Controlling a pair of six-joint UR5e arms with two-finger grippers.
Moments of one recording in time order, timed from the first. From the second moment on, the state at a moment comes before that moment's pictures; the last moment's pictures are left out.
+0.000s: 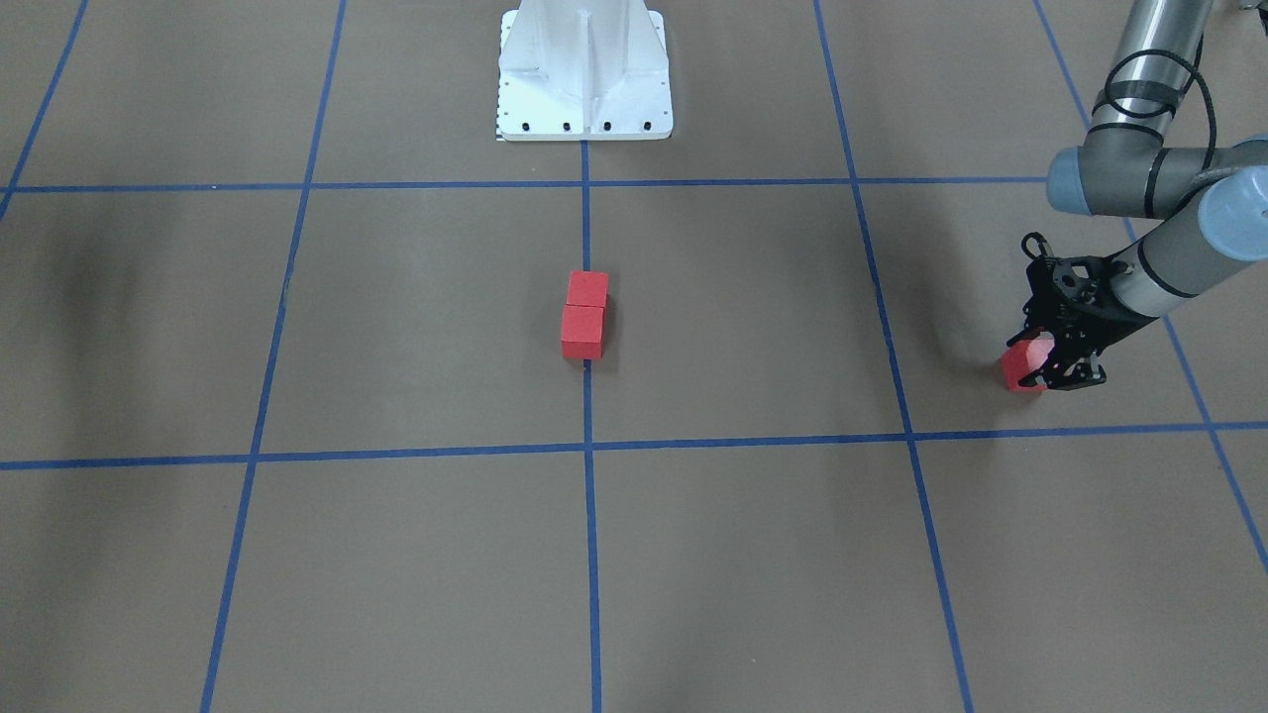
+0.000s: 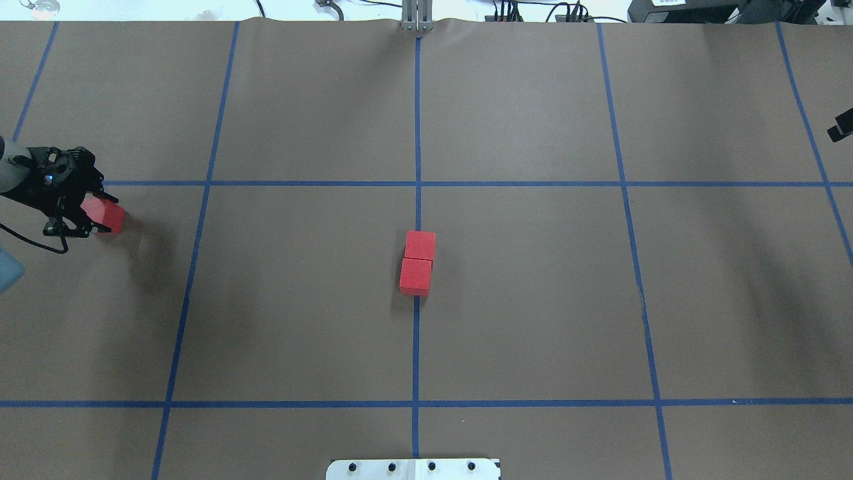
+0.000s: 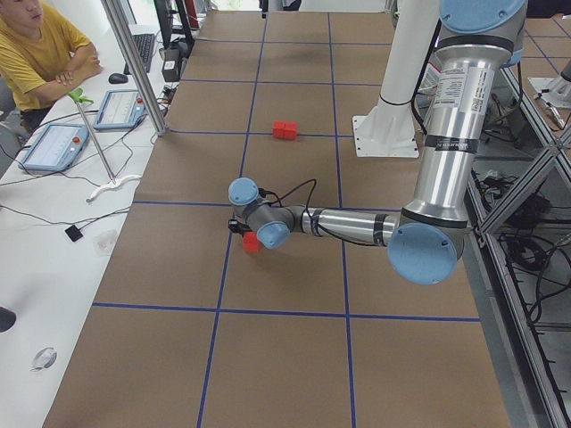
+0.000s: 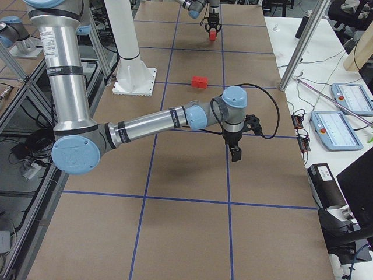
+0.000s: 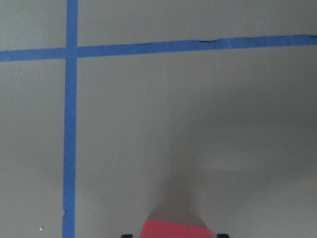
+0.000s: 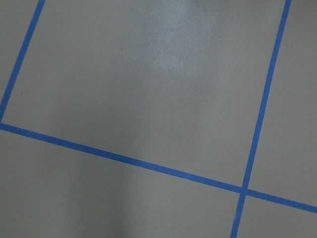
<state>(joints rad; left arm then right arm) -1.02 -1.71 -1.43 -2.28 -2.31 0.76 1.37 -1.44 1.74 -1.54 2.22 0.11</state>
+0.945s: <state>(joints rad) -0.97 -1.87 -1.45 -2.26 -2.30 0.58 1.37 -1.44 1.74 -1.54 2.22 0.11</state>
